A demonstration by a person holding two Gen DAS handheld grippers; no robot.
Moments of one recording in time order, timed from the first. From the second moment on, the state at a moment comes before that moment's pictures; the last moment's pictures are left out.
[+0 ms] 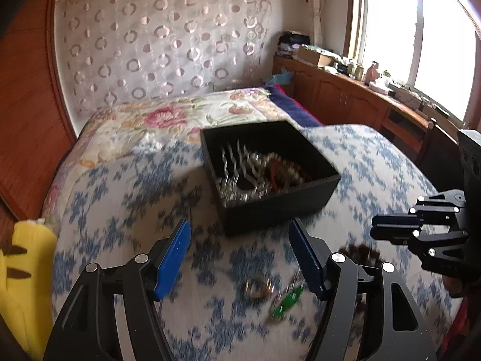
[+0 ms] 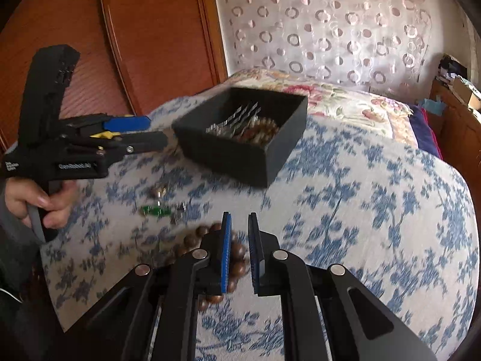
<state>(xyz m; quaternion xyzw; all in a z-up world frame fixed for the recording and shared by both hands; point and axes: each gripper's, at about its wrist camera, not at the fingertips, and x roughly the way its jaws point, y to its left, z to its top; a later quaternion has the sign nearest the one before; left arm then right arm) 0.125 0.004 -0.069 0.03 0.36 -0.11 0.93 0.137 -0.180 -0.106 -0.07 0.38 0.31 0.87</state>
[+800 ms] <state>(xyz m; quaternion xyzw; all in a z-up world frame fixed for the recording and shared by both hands) 0.064 0.004 -0.091 0.03 0.38 -0.12 0.92 0.117 -0.181 -0.116 -0.08 0.40 0.30 0.86</state>
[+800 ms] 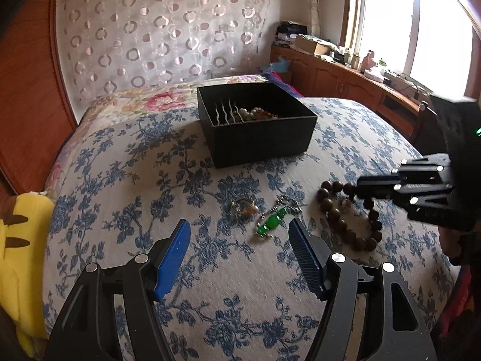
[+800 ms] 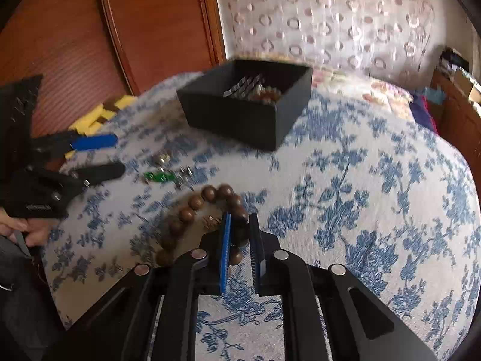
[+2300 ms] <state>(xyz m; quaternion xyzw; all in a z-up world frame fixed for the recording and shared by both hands) 0.088 -0.047 -0.109 0.12 0.43 -0.19 0.88 0.092 -0.207 -0.068 -0.06 0.32 0.29 0.90</state>
